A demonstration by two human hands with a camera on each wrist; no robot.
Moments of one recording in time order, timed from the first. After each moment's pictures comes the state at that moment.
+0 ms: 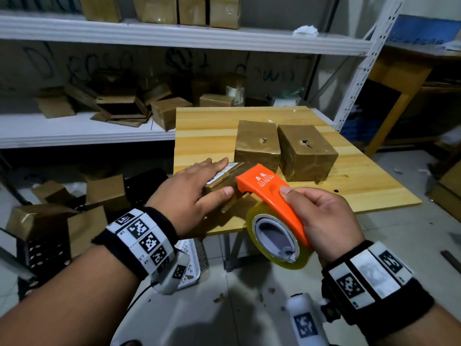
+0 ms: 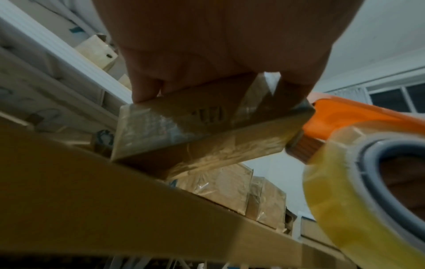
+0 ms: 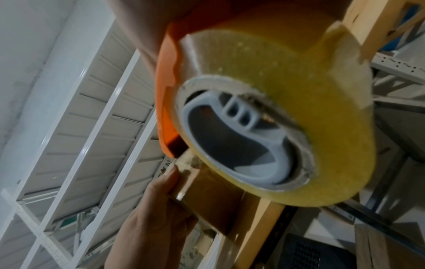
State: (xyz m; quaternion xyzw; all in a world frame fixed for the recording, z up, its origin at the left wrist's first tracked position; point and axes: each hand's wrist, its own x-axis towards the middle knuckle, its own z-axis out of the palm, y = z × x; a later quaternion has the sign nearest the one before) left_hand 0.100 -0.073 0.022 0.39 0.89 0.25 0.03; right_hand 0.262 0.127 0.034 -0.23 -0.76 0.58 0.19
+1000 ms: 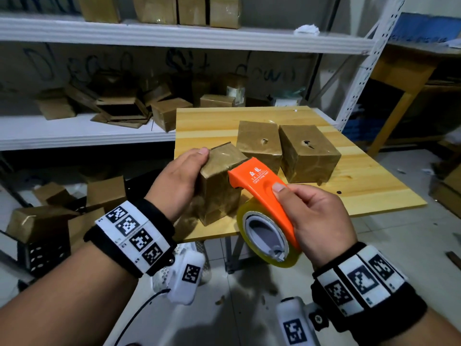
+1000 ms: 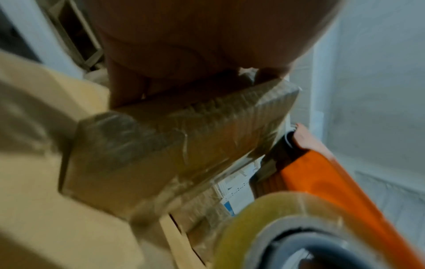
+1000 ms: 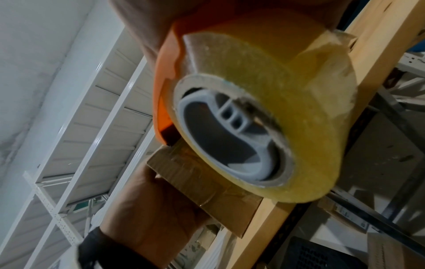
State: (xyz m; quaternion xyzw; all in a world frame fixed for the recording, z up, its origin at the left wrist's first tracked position) left_hand 0.085 -0.059 0.025 0.22 0.72 0.65 0.09; right_hand 0.251 0.116 0.032 -0.21 -0.76 0.57 0.22
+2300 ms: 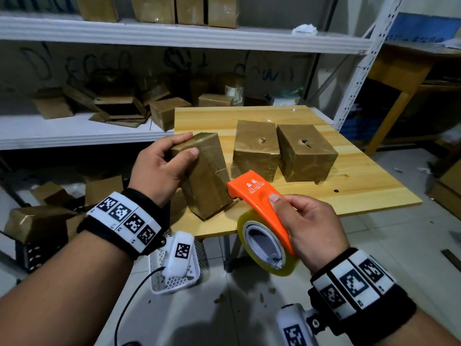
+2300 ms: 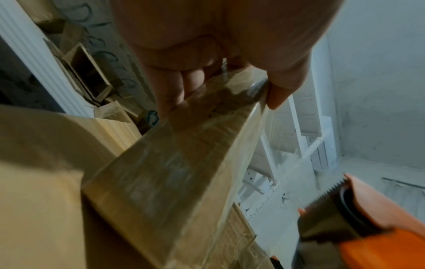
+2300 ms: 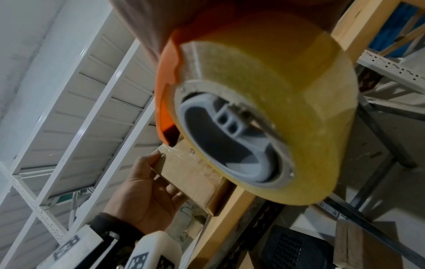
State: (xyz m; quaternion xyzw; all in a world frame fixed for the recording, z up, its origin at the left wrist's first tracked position) left_hand 0.063 -0.072 0.023 0.22 0.70 0.68 -0.03; right_hand 0.256 0.115 0.019 -0.21 -0.77 0.58 0.19
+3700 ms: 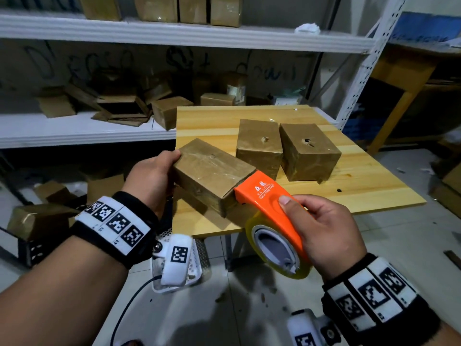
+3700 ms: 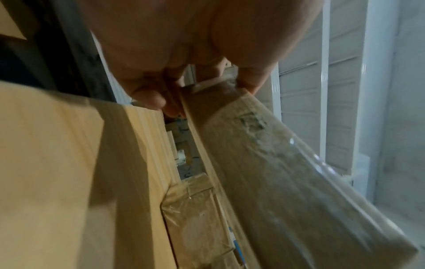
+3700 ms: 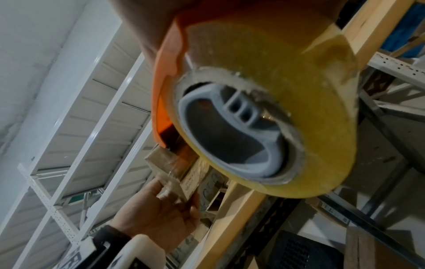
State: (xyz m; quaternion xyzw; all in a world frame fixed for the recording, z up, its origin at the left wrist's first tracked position) left_hand 0.060 -0.082 0.019 0.01 0.65 0.75 0.13; right_hand 0.267 0.117 0.020 -0.22 -0.76 0.57 0.22
